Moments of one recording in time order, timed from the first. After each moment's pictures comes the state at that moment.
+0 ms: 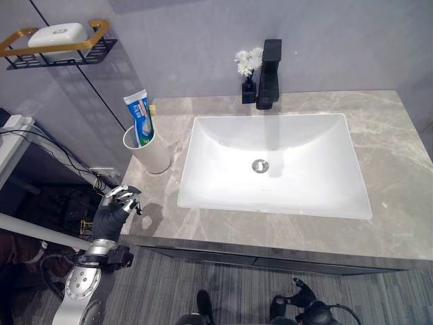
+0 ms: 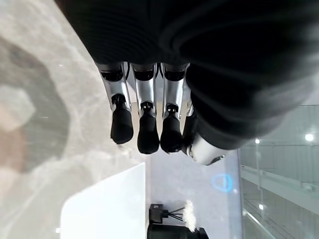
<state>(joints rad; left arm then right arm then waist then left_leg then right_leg) 0.29 0.49 0.02 -0.28 -0.61 -0.17 0.03 0.00 -0.27 0.28 1.09 -0.09 -0.04 -0.19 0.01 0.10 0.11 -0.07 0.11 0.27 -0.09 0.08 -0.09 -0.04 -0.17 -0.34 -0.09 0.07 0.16</state>
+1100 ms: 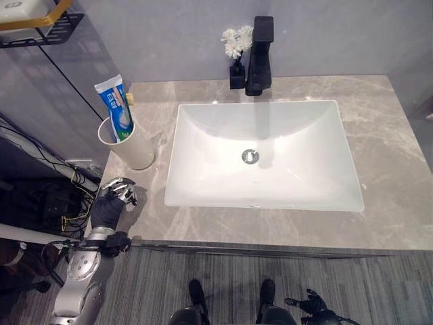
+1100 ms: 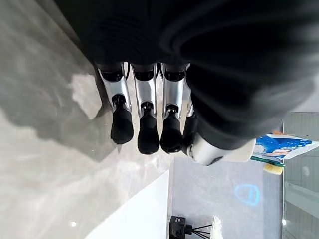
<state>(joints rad) 0.15 0.51 0.04 -0.14 -0.65 -0.13 0.08 0.00 -0.25 0.16 1.16 0.11 -0.04 -0.19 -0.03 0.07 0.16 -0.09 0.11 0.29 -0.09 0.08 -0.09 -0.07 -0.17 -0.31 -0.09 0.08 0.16</state>
